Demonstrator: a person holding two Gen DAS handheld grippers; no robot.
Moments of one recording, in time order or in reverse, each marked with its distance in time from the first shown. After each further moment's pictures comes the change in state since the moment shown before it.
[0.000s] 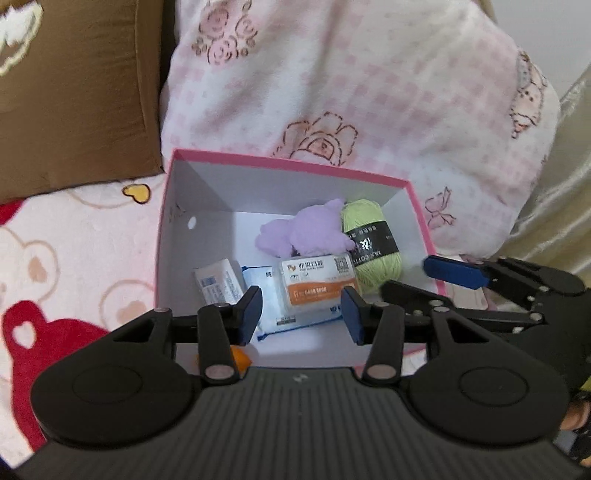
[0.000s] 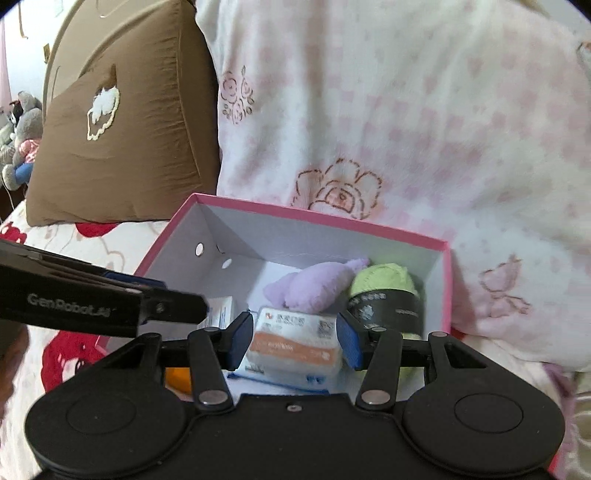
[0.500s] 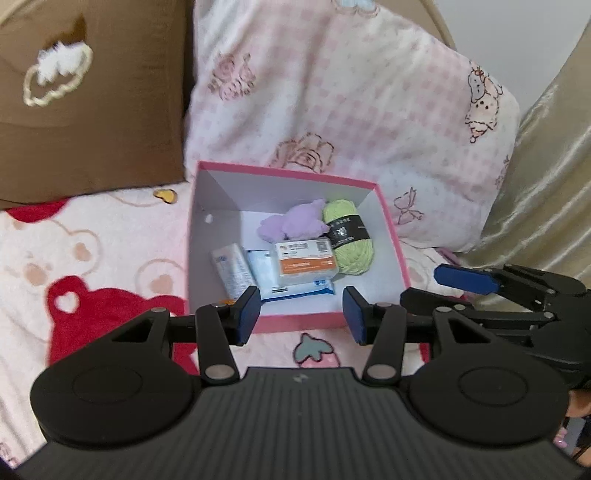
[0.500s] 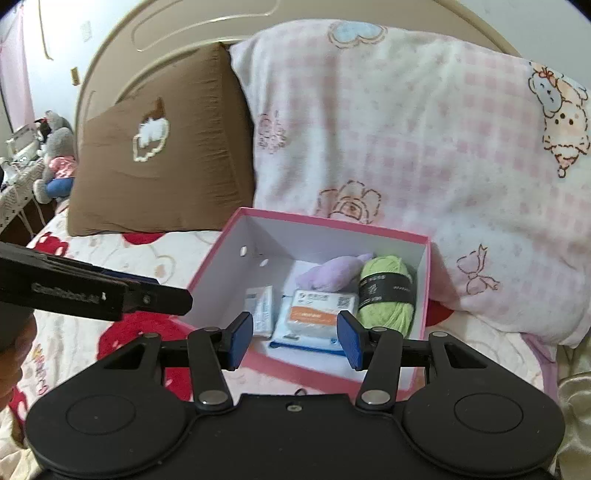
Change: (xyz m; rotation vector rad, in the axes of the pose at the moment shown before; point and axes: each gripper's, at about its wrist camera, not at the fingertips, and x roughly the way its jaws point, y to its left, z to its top) left arm -0.102 -0.019 -0.041 0.018 -0.071 0.034; right arm -0.098 0.016 -0.027 0.019 -0.056 0.079
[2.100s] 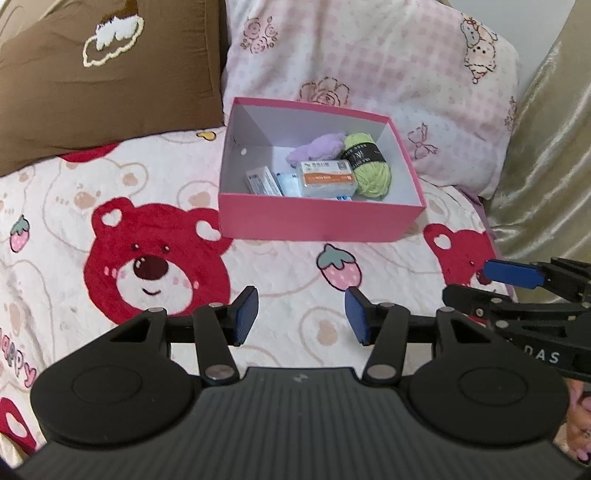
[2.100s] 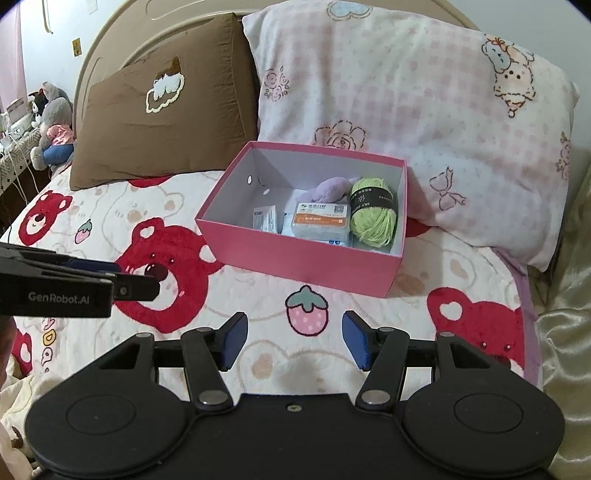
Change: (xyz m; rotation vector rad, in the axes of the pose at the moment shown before) left arm -0.044 -0.025 -0.119 0.013 0.032 0.124; right arm -0.066 0.033 -0.097 0.028 0.074 -0.085
